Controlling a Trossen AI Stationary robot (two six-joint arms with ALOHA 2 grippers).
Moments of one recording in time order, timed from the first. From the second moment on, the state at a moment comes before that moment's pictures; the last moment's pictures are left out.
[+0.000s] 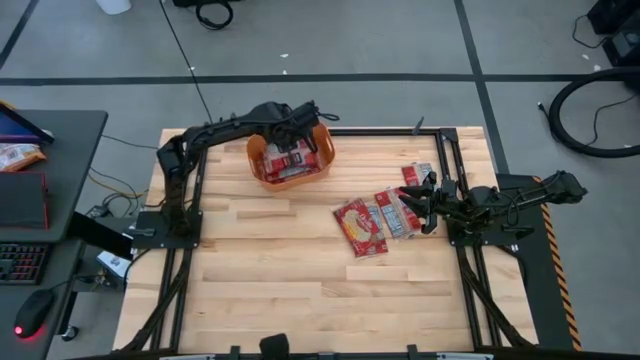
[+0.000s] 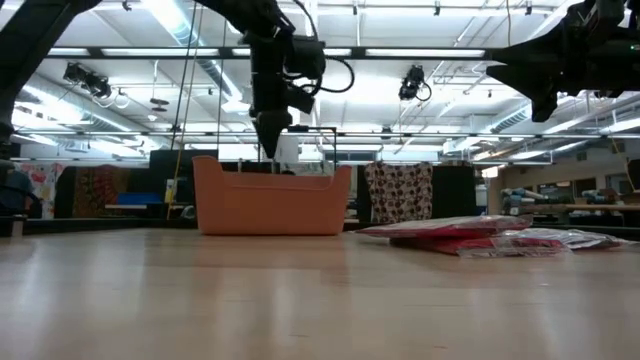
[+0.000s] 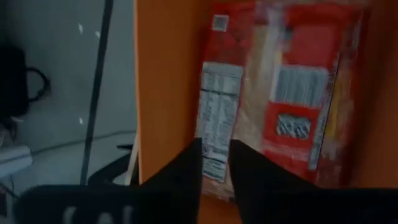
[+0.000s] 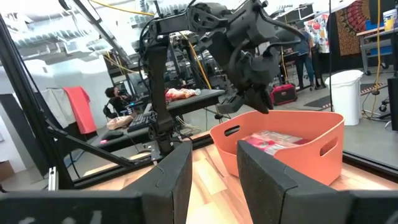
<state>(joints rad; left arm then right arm) 0.47 1.95 1.74 -1.09 -0.40 0.22 0.21 0.26 0.01 0.46 0.47 0.17</state>
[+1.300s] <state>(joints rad) -0.13 2.29 1.74 -0.61 -0.47 0.60 0.21 0.26 0.01 0.46 0.47 0.17</state>
